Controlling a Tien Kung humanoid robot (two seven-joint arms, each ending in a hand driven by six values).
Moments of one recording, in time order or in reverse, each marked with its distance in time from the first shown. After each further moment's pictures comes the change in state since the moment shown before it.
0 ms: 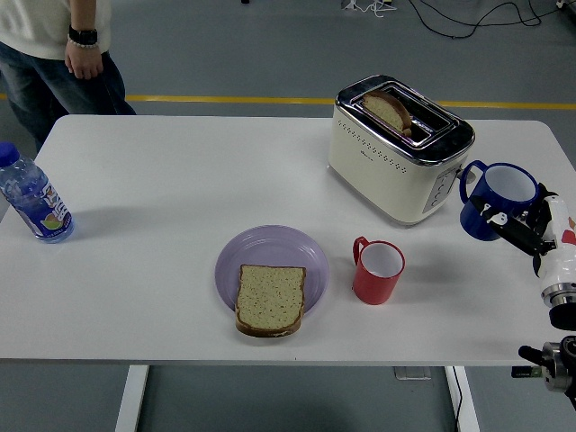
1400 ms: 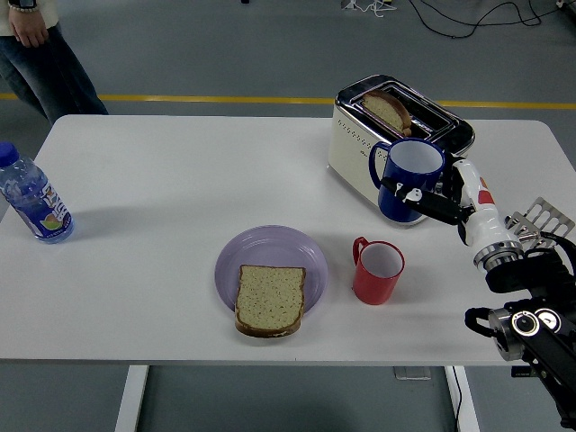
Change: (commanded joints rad) left arm -0.004 0.006 0.009 0.001 -0.014 -0.010 0.006; right arm 0.253 0.003 -0.265 0.070 -0.035 0.013 -0.227
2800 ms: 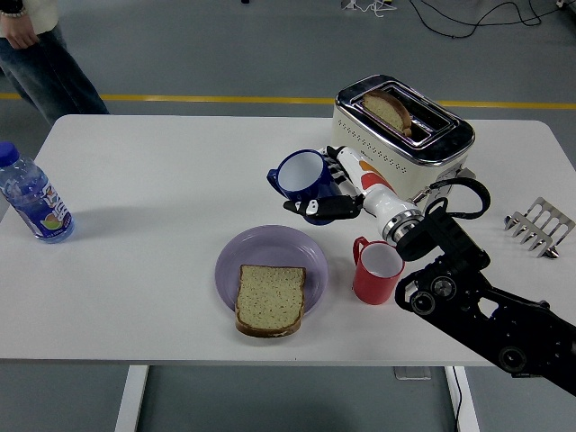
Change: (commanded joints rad) left arm -0.012 0.004 -0.002 0.000 -0.013 -0.006 0.002; right arm 0.407 0.077 -0.429 -0.248 -0.225 0.095 -0.090
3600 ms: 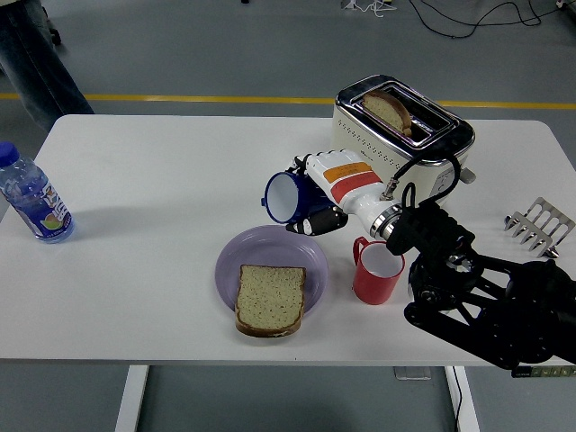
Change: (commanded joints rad) left arm 0.003 -0.001 0.001 0.000 -0.001 0.000 -0.002; right arm 0.149 -0.054 -0.209 -0.070 -0.404 0.082 0.059
